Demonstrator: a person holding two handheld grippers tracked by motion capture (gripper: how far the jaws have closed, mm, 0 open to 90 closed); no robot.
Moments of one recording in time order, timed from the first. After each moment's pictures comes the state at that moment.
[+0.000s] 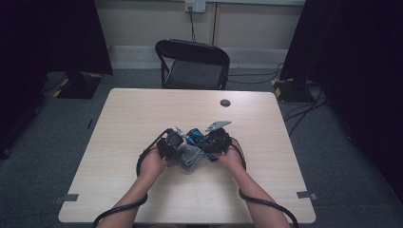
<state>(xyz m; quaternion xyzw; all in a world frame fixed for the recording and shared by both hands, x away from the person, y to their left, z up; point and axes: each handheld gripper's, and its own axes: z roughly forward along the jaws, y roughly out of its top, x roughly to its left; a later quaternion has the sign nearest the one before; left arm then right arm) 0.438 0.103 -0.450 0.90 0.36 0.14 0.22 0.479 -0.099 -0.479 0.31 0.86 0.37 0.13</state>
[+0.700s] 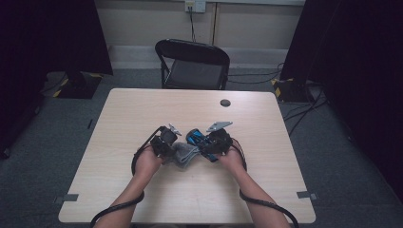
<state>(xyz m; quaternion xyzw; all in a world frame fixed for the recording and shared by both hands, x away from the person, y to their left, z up) 0.444 0.120 -0.449 0.89 0.38 0.15 0.21 0.477 -0.102 -0.480 0.32 0.86 0.38 0.13</state>
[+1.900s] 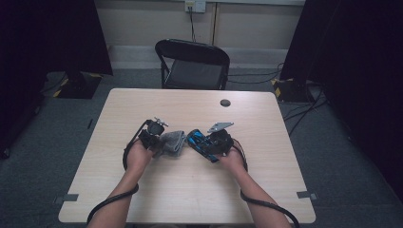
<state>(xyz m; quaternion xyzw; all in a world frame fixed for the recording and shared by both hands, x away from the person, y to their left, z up) 0.468 0.162 -0.450 0.86 0.45 0.16 0.20 0.475 -0.105 -0.481 0.32 0.86 0.38 0.12</state>
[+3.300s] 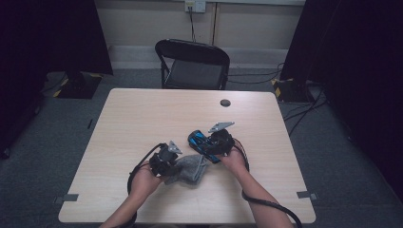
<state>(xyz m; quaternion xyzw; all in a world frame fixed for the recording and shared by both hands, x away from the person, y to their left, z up) 0.378 0.112 -0.446 0.90 0.33 0.08 0.27 0.473 -0.108 -0.477 0.32 0.86 0.37 0.12</state>
